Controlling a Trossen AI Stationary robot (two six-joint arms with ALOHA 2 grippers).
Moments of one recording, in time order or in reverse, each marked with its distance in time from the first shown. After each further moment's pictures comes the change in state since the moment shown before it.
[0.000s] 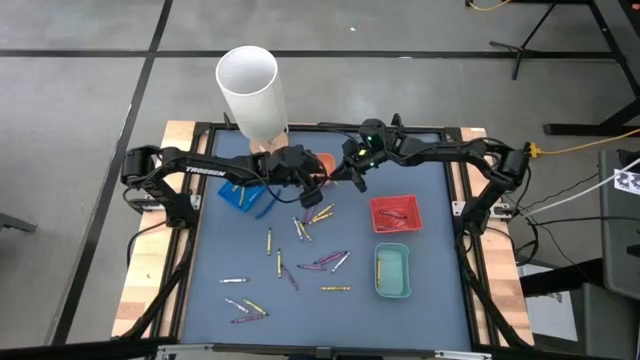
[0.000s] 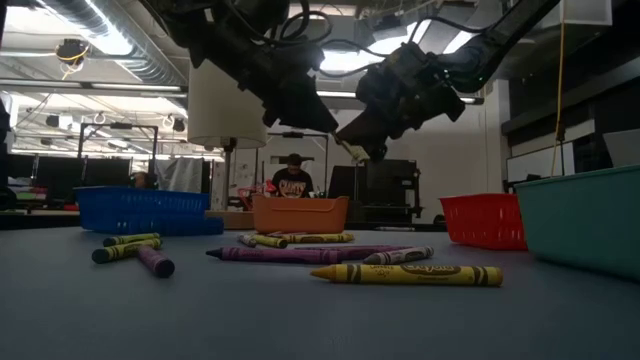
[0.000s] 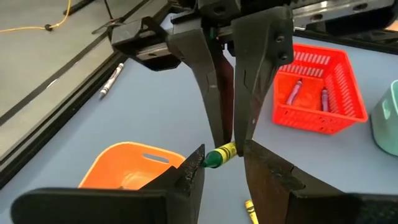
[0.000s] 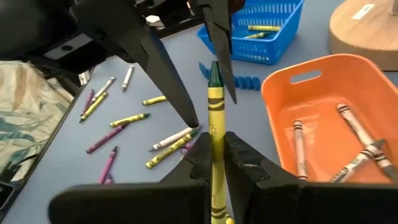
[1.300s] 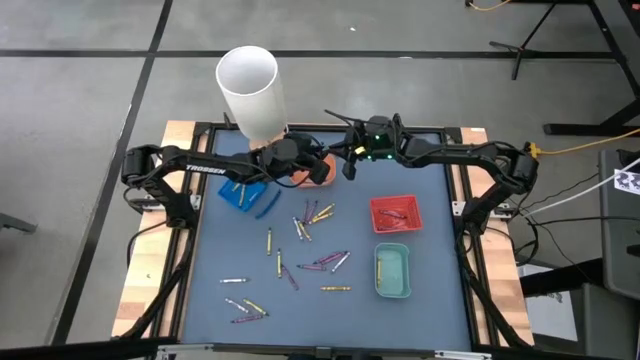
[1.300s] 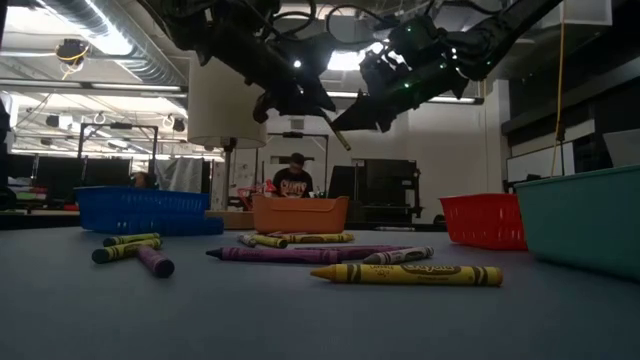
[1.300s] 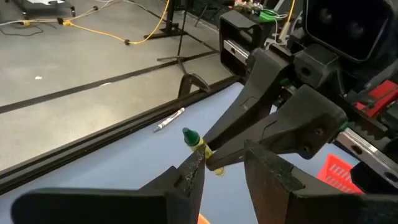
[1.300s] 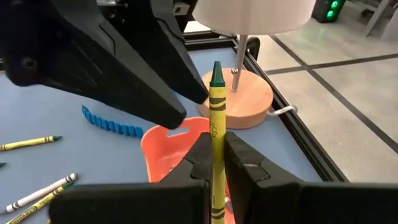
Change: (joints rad) left arm 0.036 0.001 0.000 0.196 -0.282 -0.307; right arm 0.038 -0.083 -0.001 0.111 0.496 -0.127
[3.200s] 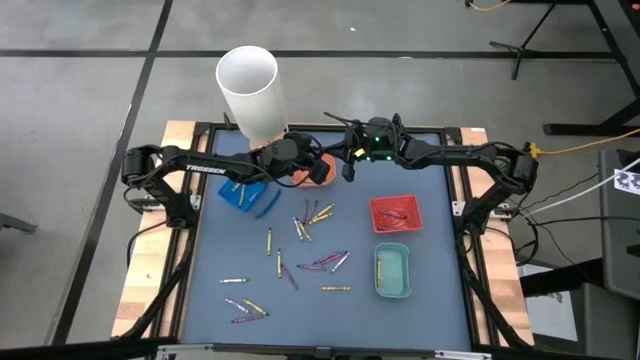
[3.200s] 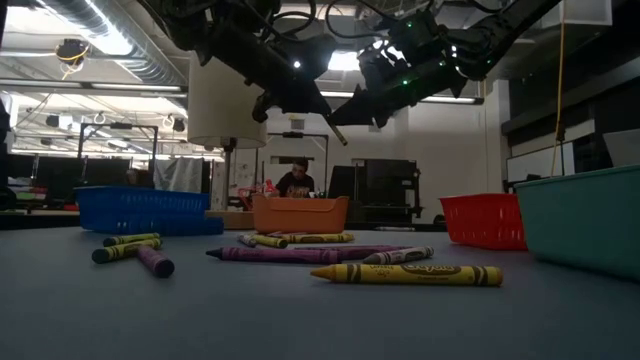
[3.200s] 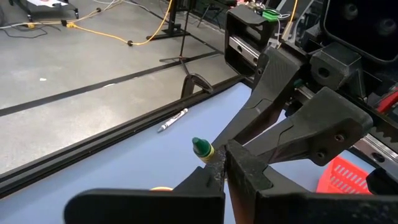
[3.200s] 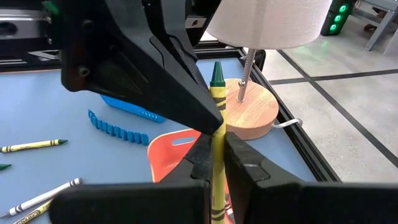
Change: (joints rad) left arm 0.000 0.000 0.000 -0.003 -0.010 0.009; right arm 0.024 0.001 0.000 0.033 -0.003 -0.023
